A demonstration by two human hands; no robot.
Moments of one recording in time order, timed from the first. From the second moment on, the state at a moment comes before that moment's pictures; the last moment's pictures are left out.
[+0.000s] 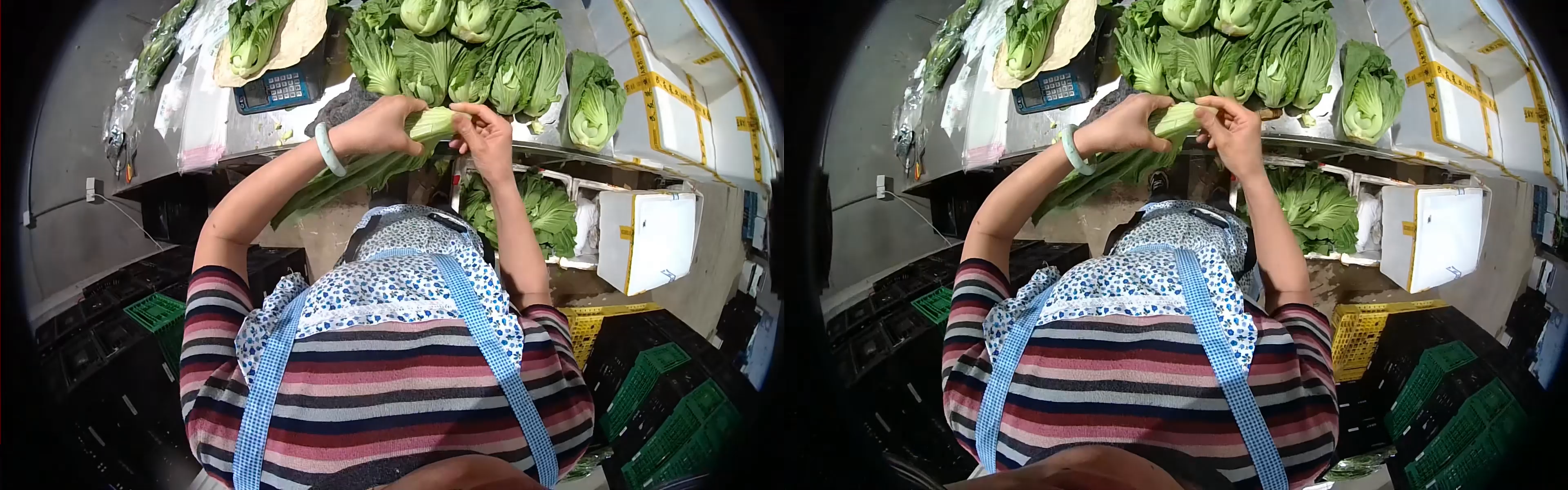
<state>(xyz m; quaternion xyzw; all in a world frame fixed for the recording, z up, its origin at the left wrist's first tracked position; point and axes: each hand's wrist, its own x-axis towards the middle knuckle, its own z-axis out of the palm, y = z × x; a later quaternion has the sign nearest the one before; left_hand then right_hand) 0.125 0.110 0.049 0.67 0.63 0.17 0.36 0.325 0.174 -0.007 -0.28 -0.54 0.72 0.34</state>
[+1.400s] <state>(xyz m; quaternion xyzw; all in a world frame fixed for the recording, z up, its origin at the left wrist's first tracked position) 0.092 0.082 0.021 0.54 0.75 0.34 -0.18 0.189 0.188 -0.001 -0.15 -0.33 0.89 0.29</state>
